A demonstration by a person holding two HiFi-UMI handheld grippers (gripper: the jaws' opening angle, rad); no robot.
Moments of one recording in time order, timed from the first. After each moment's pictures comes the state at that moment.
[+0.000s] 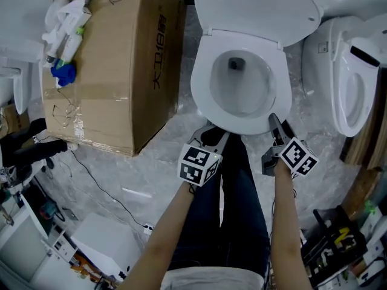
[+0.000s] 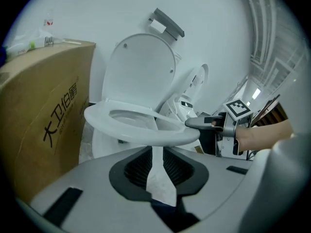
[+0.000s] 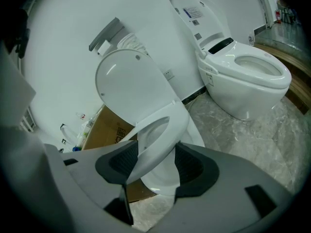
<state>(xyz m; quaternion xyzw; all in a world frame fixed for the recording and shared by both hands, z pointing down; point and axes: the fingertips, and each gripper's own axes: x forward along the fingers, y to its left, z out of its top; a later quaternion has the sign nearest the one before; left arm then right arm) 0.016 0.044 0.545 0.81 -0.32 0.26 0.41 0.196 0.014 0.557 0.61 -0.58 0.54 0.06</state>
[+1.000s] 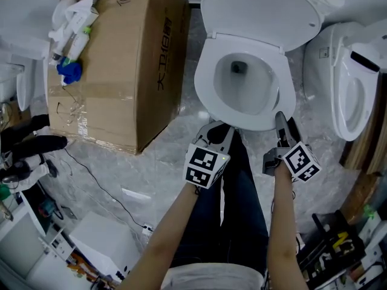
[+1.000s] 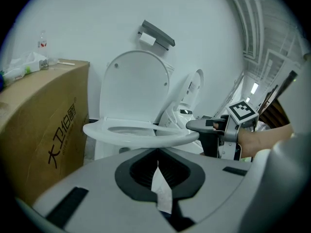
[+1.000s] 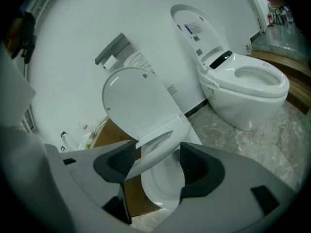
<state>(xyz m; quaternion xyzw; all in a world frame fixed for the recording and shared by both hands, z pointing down) 0.027 0.013 0.501 0.83 -0.35 0.25 0.35 0.205 -0.007 0.514 0.64 -0.59 0.49 0.01</state>
